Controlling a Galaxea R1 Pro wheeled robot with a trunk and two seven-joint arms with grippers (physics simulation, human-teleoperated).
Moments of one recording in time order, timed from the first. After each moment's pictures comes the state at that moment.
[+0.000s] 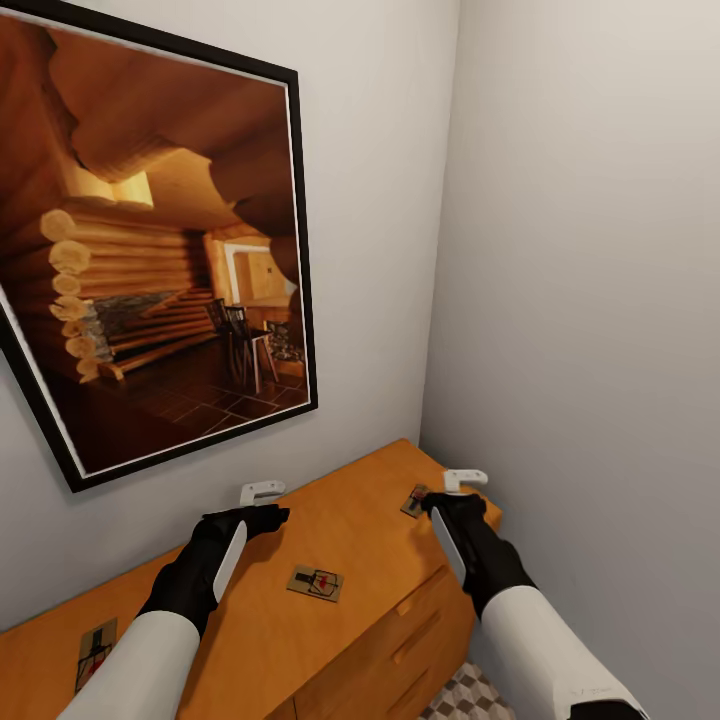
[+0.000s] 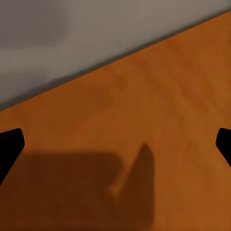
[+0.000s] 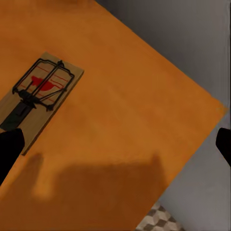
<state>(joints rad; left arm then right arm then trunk) -0.65 -0.08 0.11 -0.82 -0.01 0.56 0.00 -0.73 0.17 0.01 -0.75 0.03 0.56 -0.38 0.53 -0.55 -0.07</state>
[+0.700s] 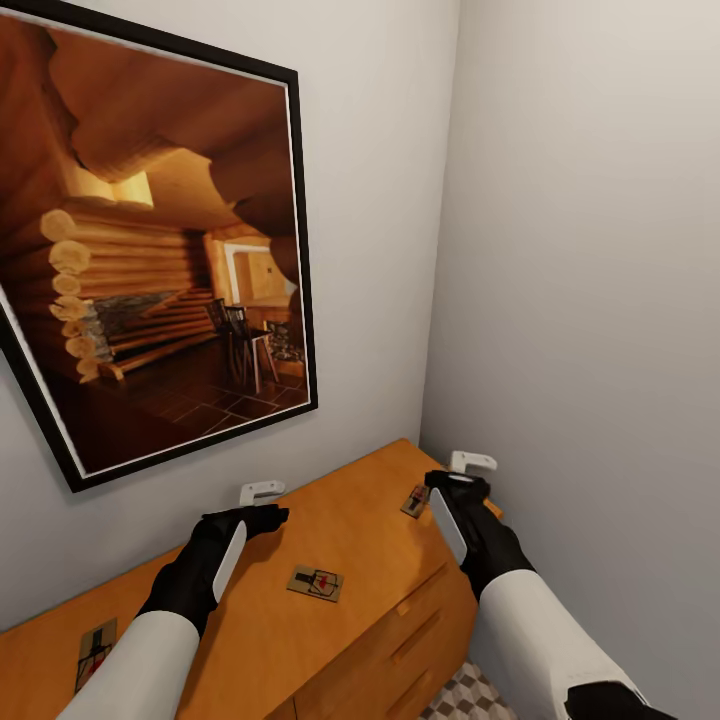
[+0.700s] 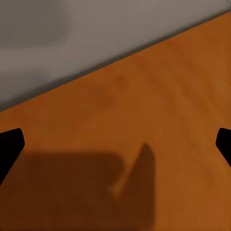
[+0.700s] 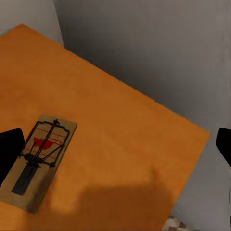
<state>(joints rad) -0.65 -0.08 0.11 -0.82 -0.01 0.56 0.00 -0.77 0.17 0.03 -0.78 -0.13 0.47 -0.52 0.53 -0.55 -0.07</state>
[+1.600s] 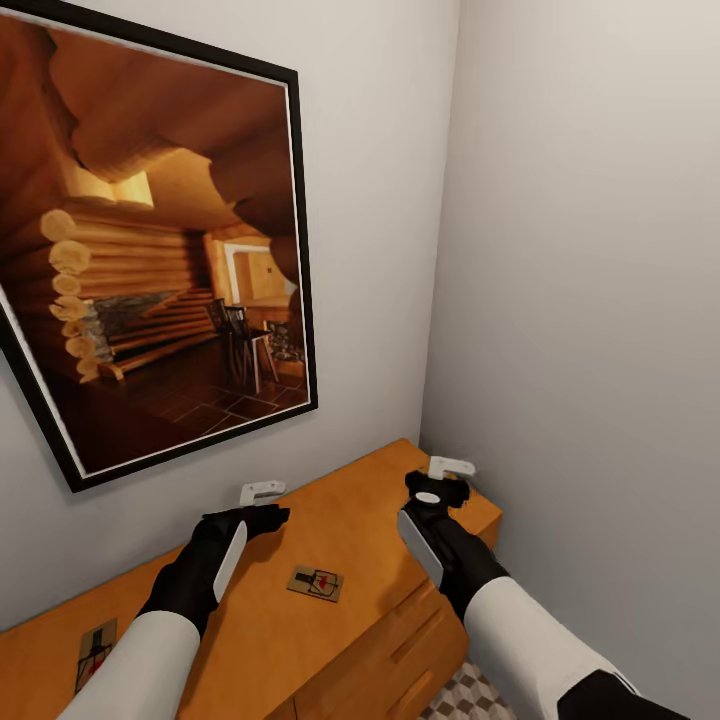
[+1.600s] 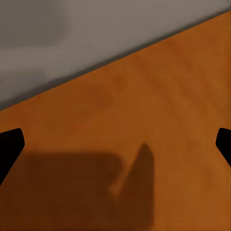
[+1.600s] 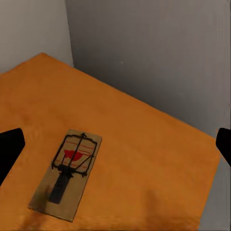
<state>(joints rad) -0.65 -0.08 0.11 -0.82 -0.01 0.56 0.00 -0.77 0.17 0.37 -0.69 -0.36 0.20 -0.75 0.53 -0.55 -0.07</state>
